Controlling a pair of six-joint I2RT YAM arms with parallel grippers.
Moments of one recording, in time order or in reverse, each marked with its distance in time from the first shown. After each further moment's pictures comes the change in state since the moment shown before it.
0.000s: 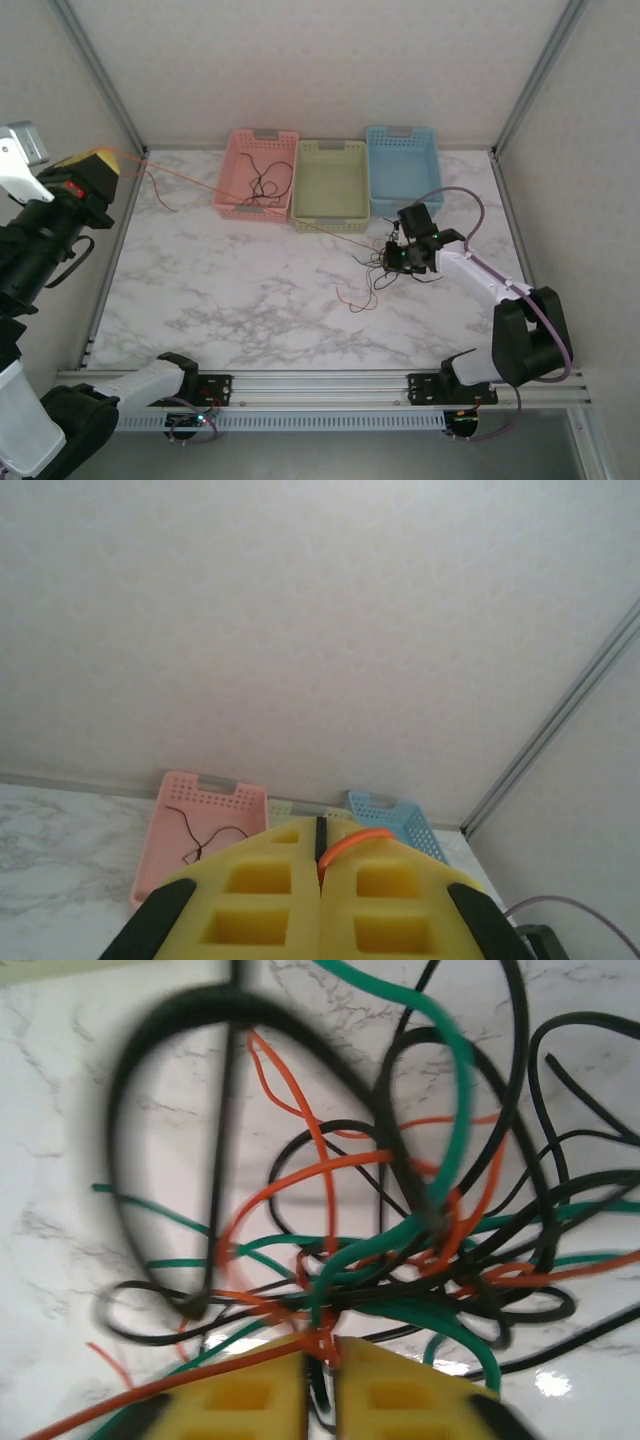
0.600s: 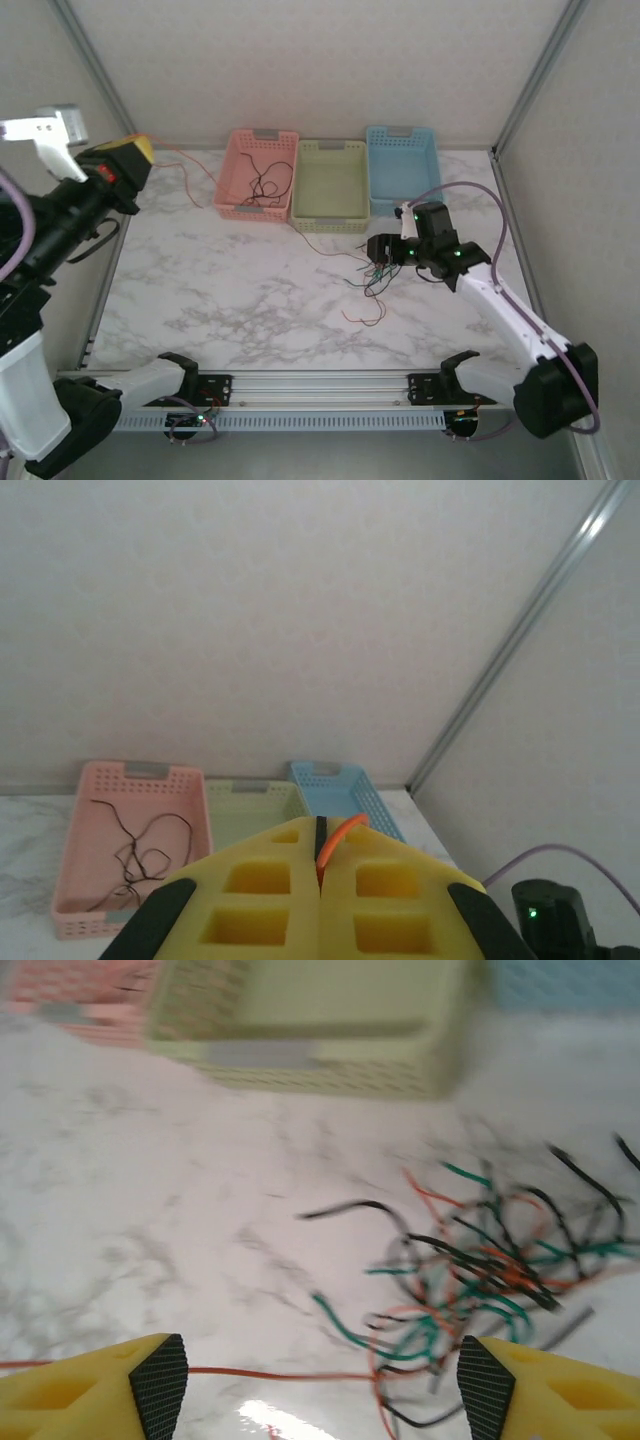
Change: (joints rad) left arm 0.006 0.057 -0.078 0.080 0.204 -0.002; right arm 0.058 -0.308 -0.005 0.074 -0.145 -0.092
